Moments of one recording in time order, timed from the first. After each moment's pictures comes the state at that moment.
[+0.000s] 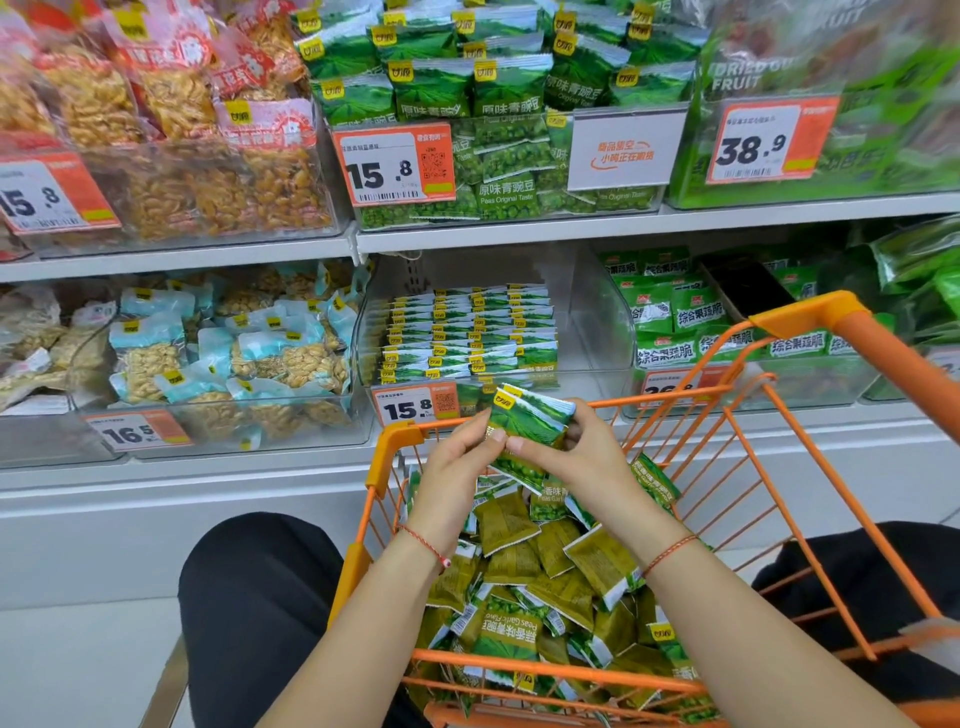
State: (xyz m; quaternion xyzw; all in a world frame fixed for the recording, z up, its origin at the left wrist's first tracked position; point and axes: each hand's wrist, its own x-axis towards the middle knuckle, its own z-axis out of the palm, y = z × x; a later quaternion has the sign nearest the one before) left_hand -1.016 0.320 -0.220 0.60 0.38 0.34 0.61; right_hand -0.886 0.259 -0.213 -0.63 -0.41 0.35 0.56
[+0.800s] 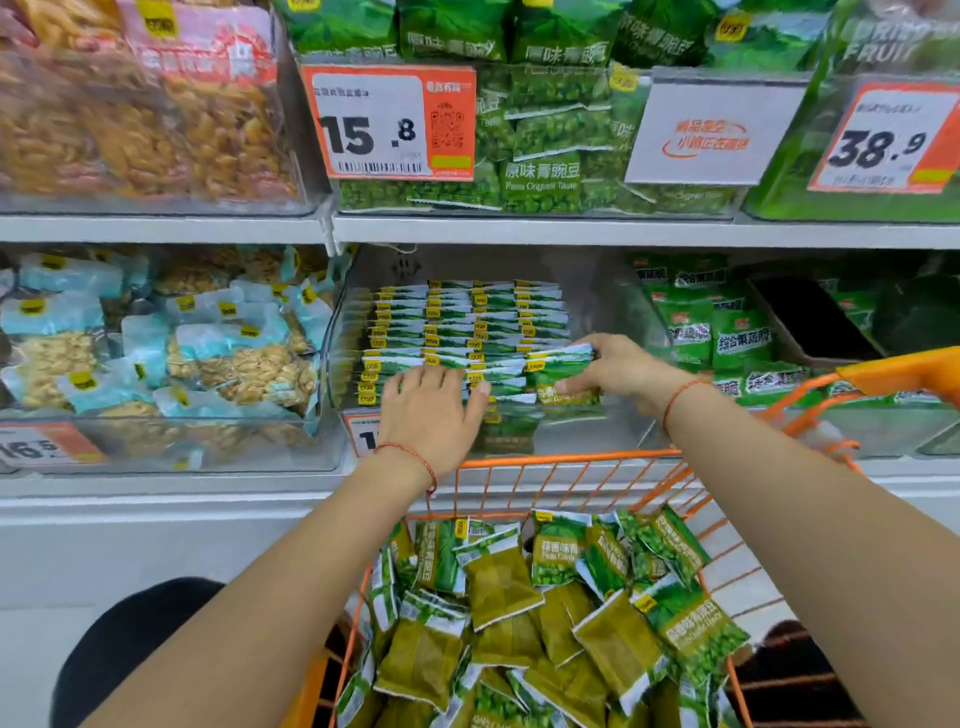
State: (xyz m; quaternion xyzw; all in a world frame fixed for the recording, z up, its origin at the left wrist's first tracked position) left_hand -0.978 0.453 -0.234 0.88 0.47 0.08 0.04; right_hand -0.765 0.407 -0.198 -0.80 -0.41 0.34 0.27
